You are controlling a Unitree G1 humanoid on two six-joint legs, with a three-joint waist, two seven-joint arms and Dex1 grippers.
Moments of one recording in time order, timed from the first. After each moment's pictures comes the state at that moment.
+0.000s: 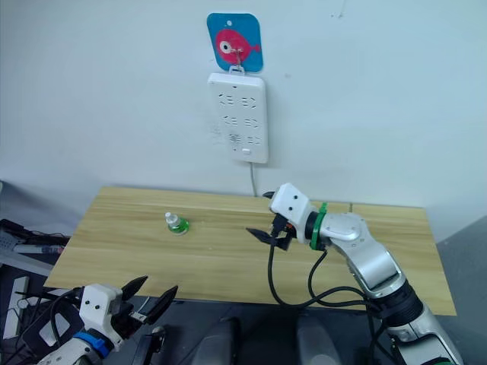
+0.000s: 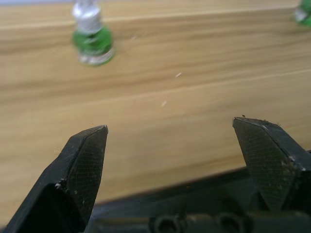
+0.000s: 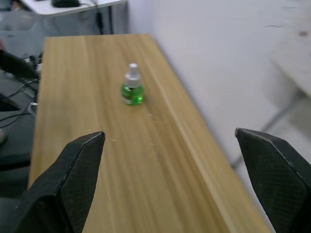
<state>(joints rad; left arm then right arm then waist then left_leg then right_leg) 0.50 0.39 0.29 -0.24 -0.36 0.11 -0.60 -0.45 -0.44 0.37 -0.35 0.18 0.54 0.71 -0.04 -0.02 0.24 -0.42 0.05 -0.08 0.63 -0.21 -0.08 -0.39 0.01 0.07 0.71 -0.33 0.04</state>
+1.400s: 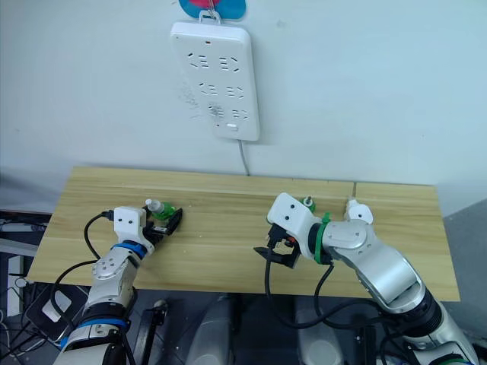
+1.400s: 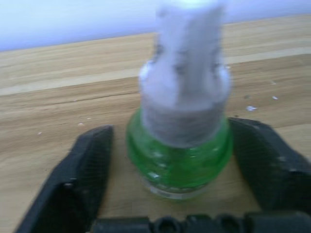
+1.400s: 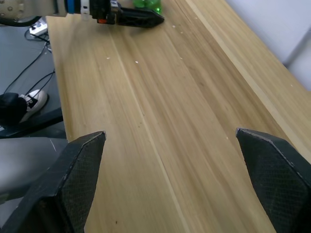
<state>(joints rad) -0.36 0.41 0.25 0.76 -0.20 -0.31 -0.52 -0.46 -0.54 0.35 -0.64 0.26 1.02 0.63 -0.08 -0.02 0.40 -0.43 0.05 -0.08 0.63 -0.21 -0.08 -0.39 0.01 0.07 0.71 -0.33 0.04</state>
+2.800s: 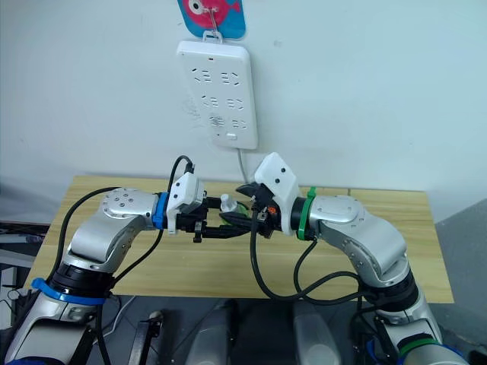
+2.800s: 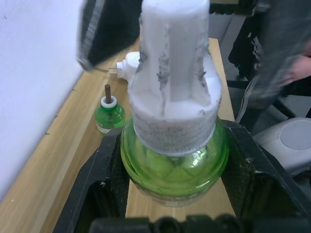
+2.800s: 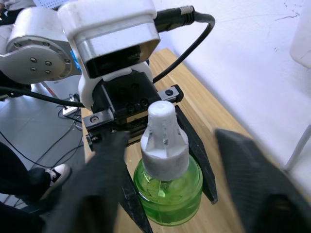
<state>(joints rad) -0.54 0.67 -0.17 -0.07 -0.39 0.38 -1.24 -0.61 -0.36 0.27 -0.54 0.48 0.95 0.59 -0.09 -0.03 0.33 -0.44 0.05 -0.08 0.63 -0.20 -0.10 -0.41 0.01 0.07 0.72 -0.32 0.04</state>
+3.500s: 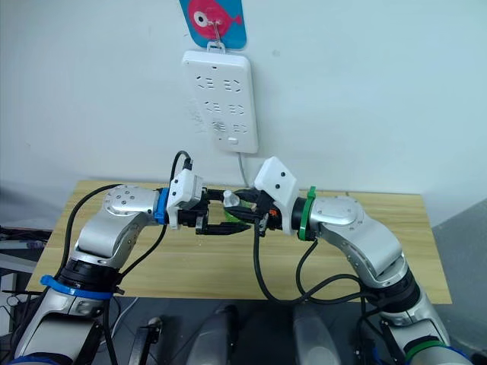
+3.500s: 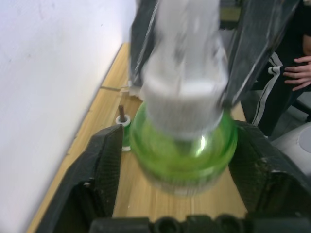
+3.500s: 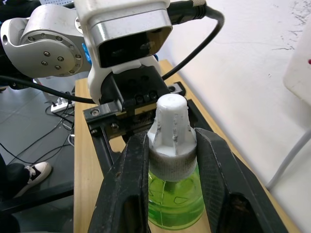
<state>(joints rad) -0.55 0.63 -0.14 0.02 -0.40 0.30 -1.25 -0.58 -0.41 0.28 -0.49 0.44 0.78 0.64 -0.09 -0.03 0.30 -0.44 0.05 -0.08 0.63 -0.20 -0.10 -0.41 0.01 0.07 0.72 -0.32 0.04</state>
